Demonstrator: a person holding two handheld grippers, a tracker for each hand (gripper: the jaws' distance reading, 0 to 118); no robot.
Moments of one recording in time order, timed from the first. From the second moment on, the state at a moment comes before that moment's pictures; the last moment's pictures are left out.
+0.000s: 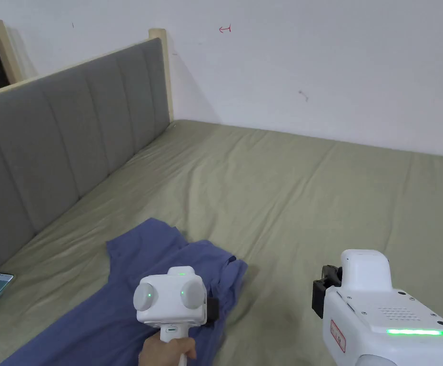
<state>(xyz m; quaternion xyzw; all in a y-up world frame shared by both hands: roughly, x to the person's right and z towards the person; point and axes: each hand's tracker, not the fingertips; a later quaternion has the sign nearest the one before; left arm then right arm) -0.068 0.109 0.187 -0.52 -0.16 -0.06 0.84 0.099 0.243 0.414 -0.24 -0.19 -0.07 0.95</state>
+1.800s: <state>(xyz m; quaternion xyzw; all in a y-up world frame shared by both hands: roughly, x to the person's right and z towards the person) 0.125 0.202 0.436 -0.48 -0.52 -0.13 0.70 0.250 0.276 0.671 -0.20 -0.45 -0.16 0.86</state>
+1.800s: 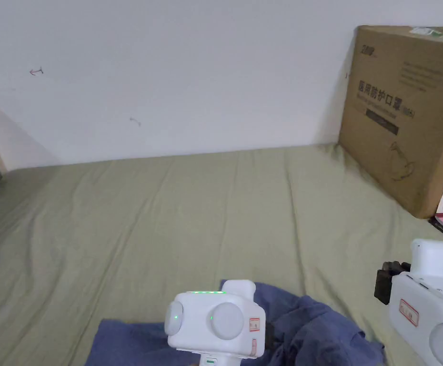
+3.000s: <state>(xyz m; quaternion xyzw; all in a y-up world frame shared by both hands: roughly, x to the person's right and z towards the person) 0.038 0.164 0.226 -0.50 -0.29 -0.11 0.81 0.335 0.219 0.586 -0.35 -0.30 -0.21 0.86</state>
